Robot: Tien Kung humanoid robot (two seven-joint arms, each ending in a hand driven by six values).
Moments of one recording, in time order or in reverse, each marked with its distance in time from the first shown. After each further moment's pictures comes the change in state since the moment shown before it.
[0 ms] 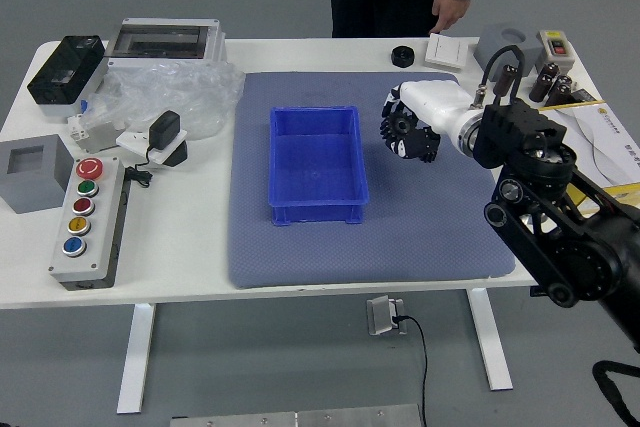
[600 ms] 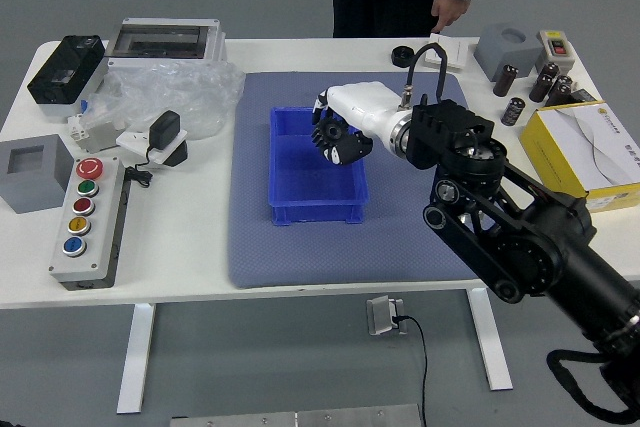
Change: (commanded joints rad) left arm -0.005 -0.001 0.011 0.000 -0.009 -0.002 0.000; right arm 0.085 0.130 -0.125 -0.077 0.026 -0.011 0.012
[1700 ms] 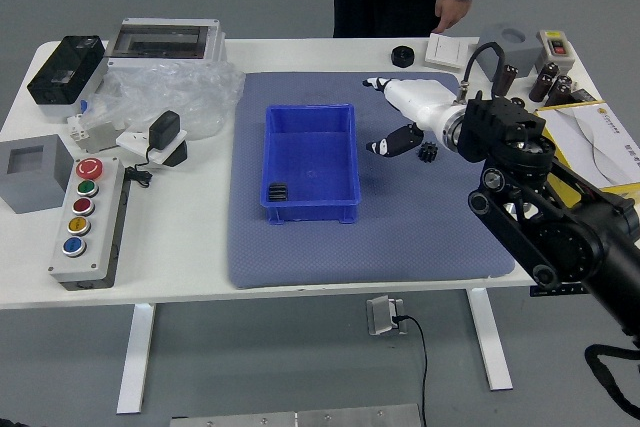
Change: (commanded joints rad) left arm -0.005 0.002 0.003 0.000 -0.009 0.001 -0.004; right arm -0.033 -0.148 0.068 -0.090 0.027 -0.062 0.033
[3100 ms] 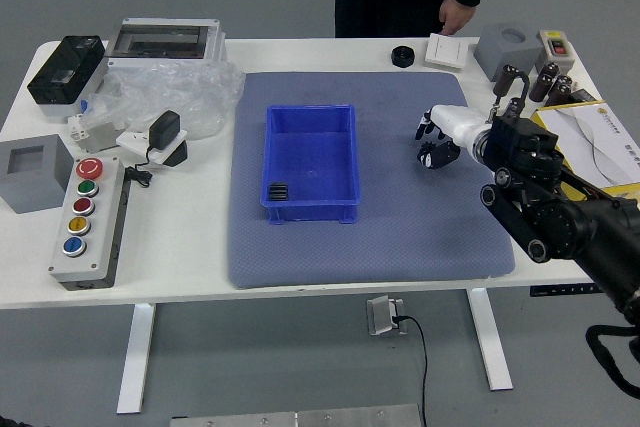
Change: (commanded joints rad) left arm 0.000 -0.008 0.007 0.000 -0.007 -0.001 0.001; right arm 0.104 0.042 -0.075 -0.472 0.067 -0.160 0.117
